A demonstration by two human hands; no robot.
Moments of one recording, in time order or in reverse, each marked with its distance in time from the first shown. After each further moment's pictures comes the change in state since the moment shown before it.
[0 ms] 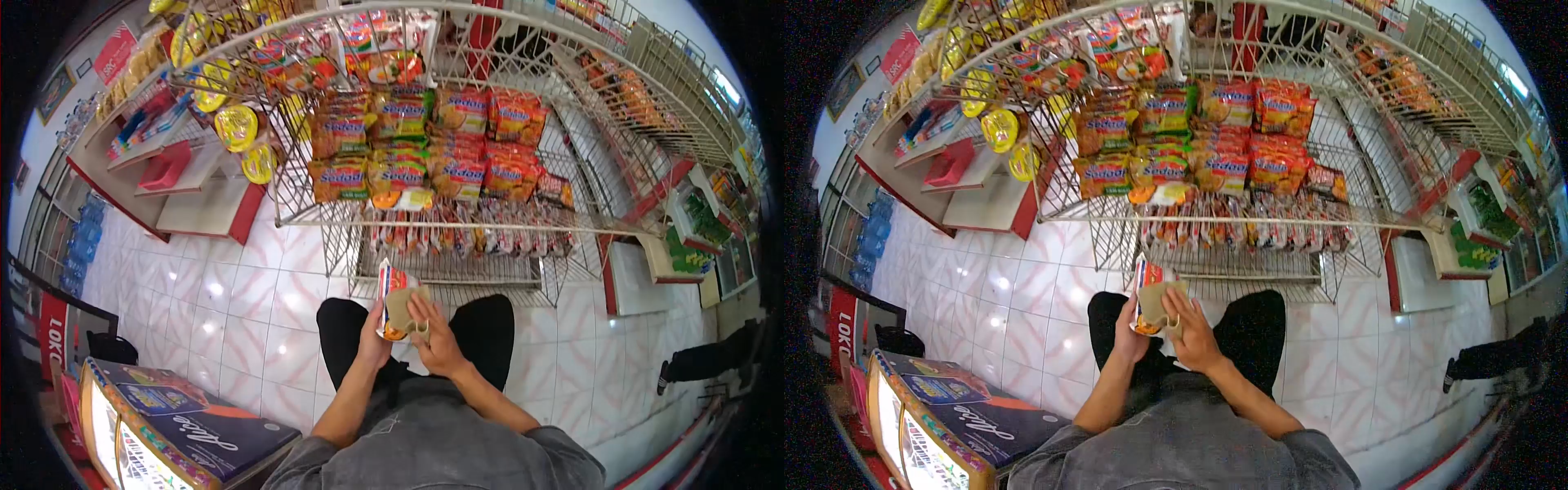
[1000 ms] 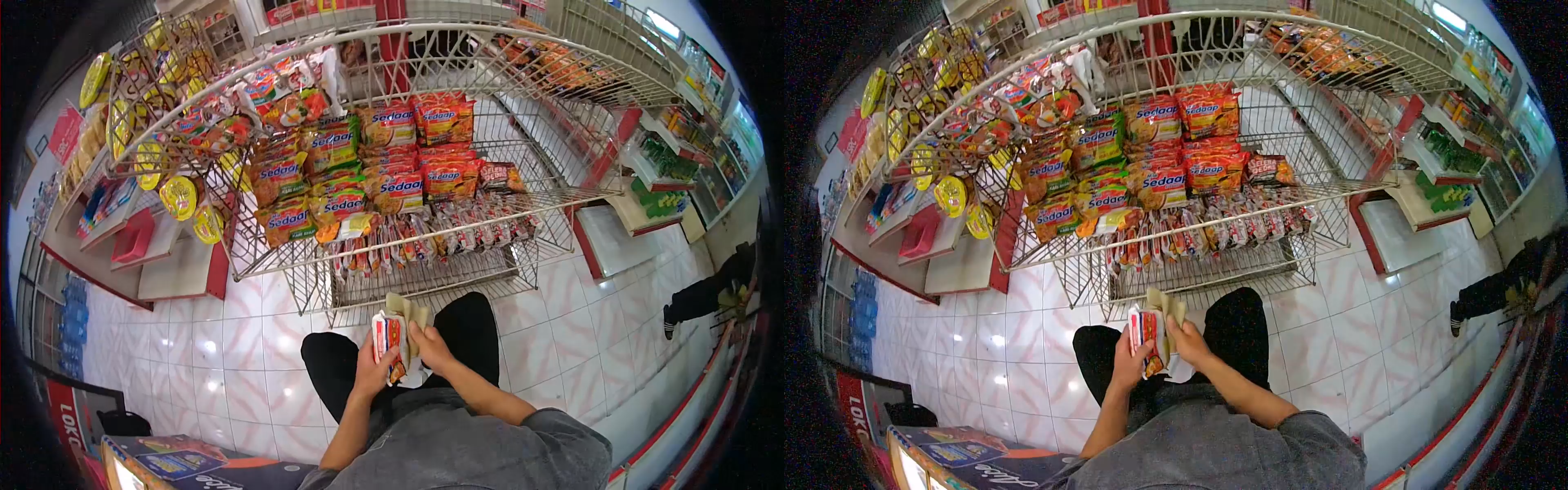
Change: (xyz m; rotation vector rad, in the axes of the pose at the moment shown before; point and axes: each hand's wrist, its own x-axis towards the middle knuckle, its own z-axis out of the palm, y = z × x) left_hand -0.010 -0.017 0.016 0.811 -0.197 0.269; right_hand -0.017 0.043 0.013 0.831 0.294 0.736
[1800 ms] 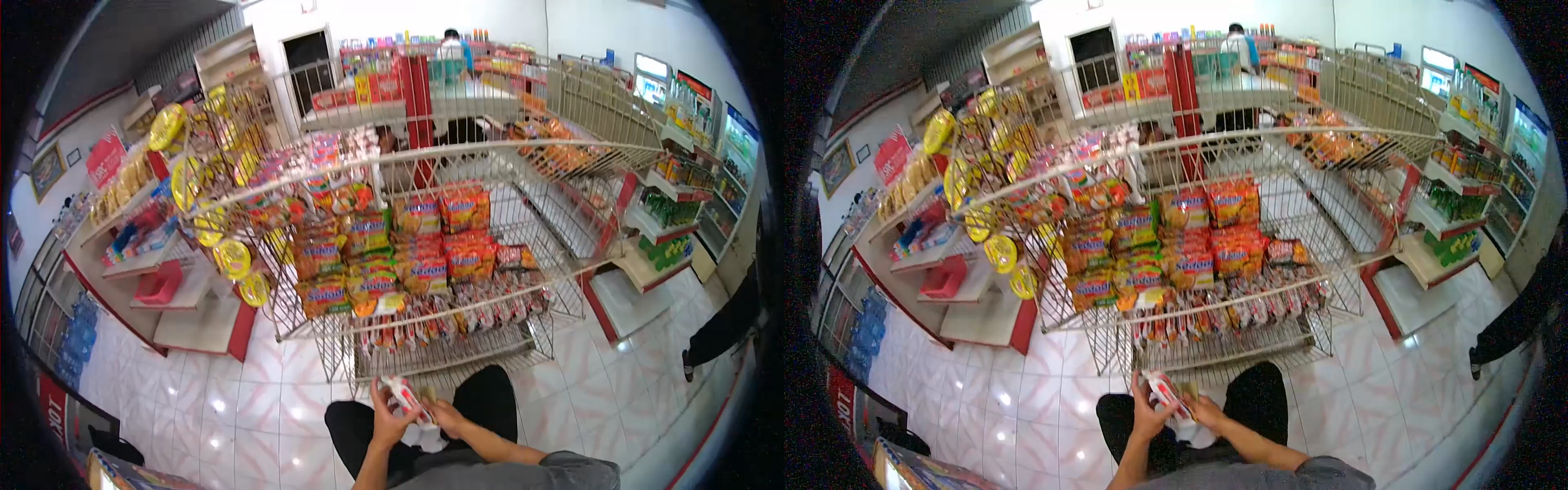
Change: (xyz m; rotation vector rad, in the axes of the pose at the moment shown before) left_hand 0.013 -0.013 -0.016 0.000 0.102 0.194; right_hand 0.008 0.033 0.000 -0.026 -0.184 0.209
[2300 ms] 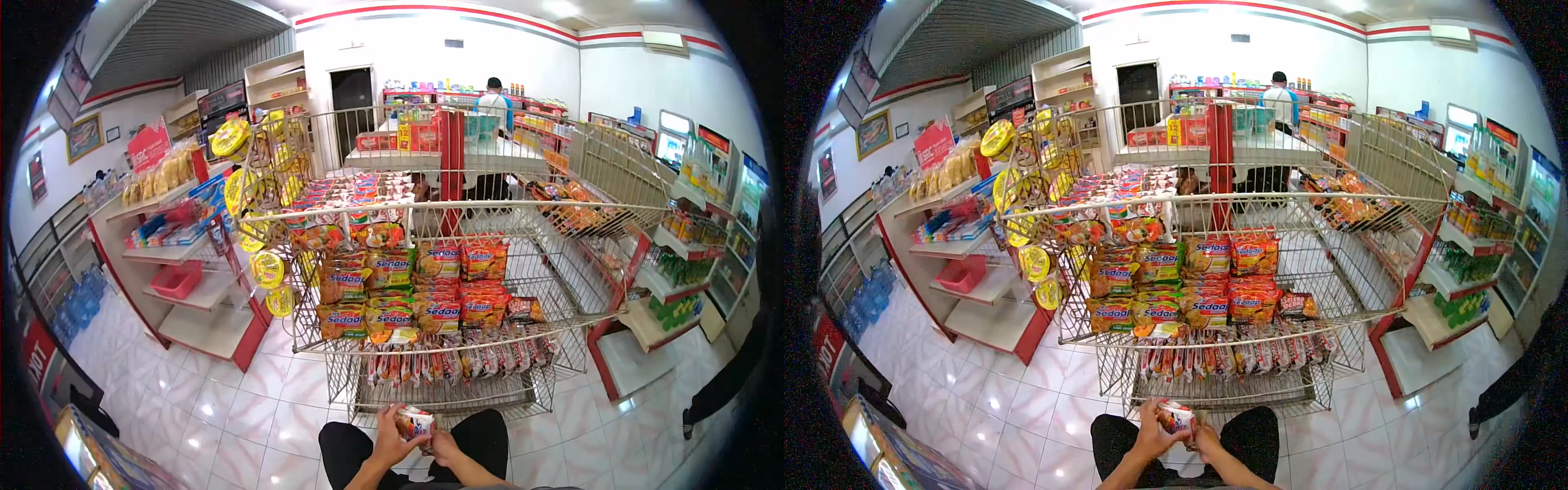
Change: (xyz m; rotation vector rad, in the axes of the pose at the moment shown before) left_hand 0.004 0.001 0.006 0.685 -0.040 0.338; right_hand 0.028 0.013 -0.020 0.246 0.103 0.077
